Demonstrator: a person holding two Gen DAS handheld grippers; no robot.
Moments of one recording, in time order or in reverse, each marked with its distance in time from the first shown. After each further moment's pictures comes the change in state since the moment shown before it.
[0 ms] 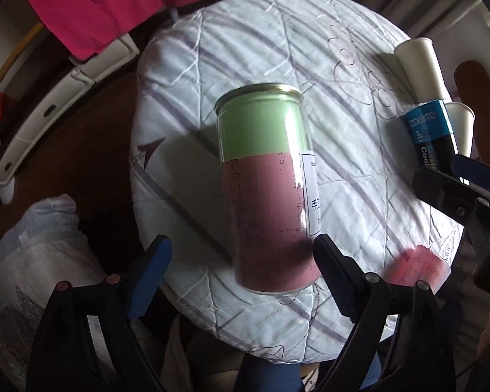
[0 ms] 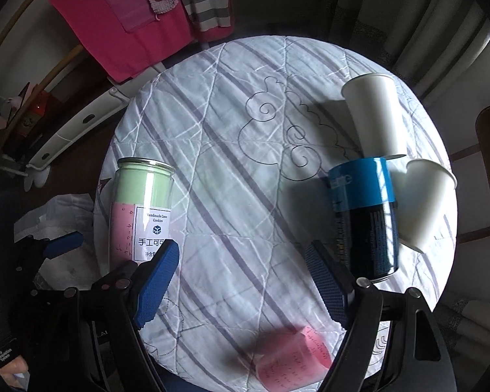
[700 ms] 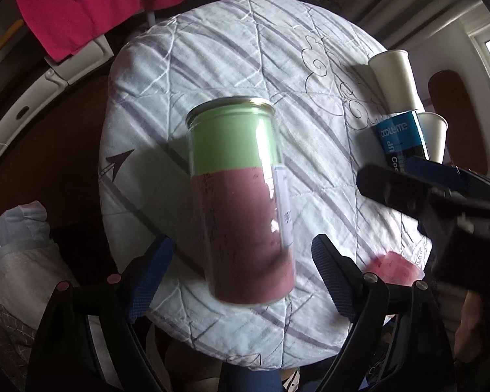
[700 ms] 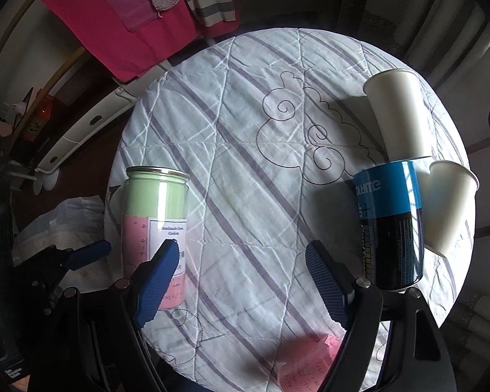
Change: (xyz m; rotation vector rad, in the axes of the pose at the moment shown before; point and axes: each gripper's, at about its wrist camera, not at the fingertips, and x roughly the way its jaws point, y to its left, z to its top) left arm 0.014 -0.030 0.028 0.010 -0.032 -0.118; right arm 0.013 0.007 0.012 0.034 0.020 0.059
